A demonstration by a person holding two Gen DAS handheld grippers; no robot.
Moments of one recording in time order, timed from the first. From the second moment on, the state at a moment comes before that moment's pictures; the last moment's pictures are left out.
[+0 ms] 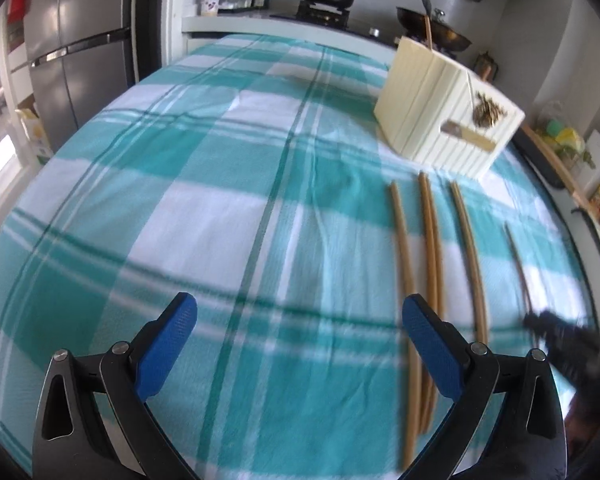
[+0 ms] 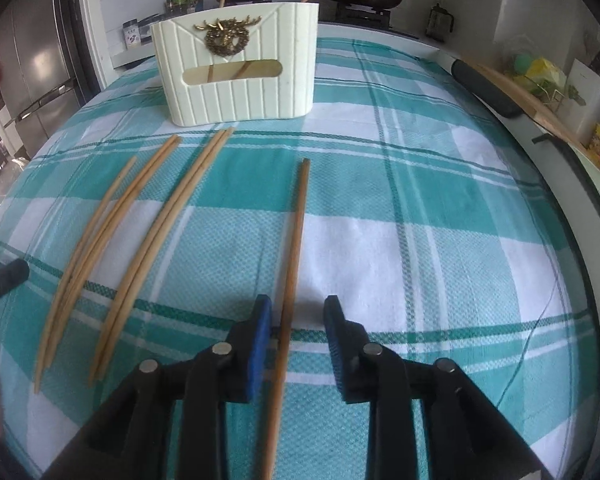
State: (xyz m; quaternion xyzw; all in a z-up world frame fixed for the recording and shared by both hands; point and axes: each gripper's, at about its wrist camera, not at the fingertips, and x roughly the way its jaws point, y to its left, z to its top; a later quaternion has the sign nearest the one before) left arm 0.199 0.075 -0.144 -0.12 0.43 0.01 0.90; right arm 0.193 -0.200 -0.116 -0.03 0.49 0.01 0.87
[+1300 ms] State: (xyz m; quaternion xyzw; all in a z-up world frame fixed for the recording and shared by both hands) left arm 0.247 0.035 -0.164 0.03 0.52 -0.08 0.85; right arm 0.193 -0.229 -0.112 -0.02 0.53 0.08 0.84
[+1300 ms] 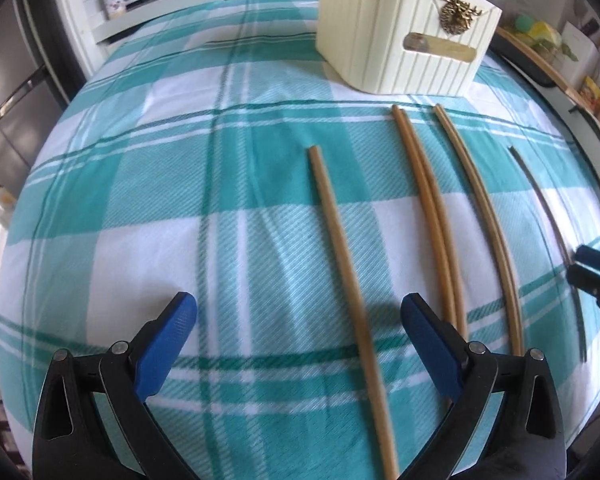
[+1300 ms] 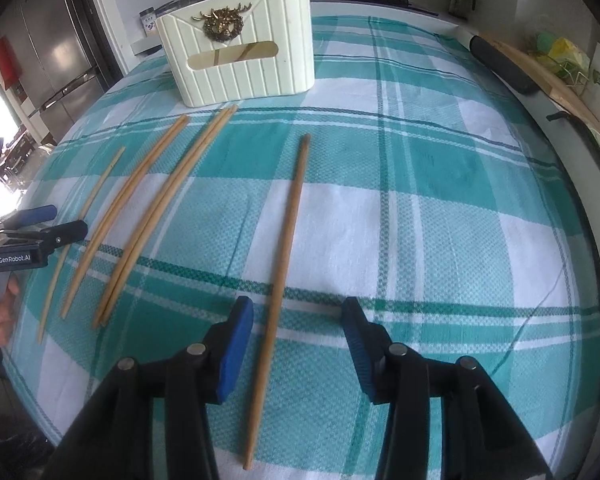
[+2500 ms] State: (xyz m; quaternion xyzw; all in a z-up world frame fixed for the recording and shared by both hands) left arm 0.275 0.034 -0.014 -0.03 0.38 -0.15 0.91; right arm 0.275 -0.221 0.011 0.06 0.41 0.18 0.89
